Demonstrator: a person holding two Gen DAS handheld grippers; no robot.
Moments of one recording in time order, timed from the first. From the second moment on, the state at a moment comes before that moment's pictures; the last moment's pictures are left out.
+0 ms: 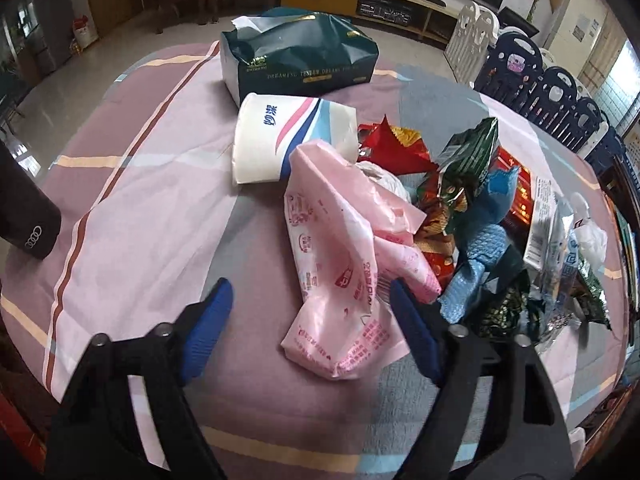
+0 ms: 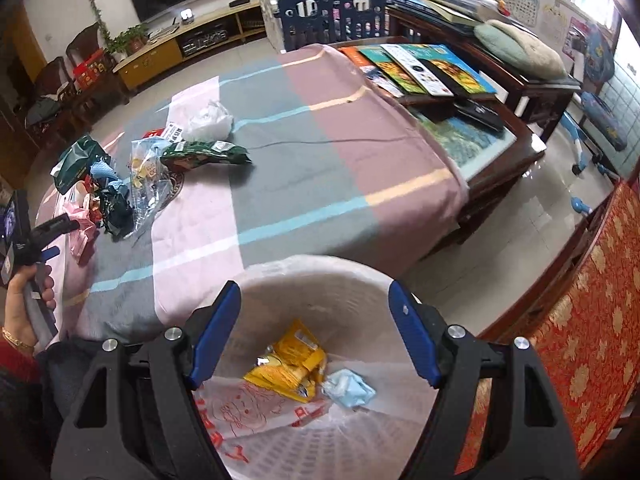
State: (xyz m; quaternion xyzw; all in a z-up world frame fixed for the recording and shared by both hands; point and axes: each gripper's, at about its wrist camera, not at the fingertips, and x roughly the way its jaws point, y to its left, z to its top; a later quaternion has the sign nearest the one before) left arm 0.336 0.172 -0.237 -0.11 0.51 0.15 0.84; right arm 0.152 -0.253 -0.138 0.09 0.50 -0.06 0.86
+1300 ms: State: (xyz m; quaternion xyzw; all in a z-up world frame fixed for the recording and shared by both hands) left arm 0.124 0.068 -0.123 -0.08 0.36 0.08 0.93; right arm 0.195 -0.198 -0.167 0.03 0.49 0.02 0.87
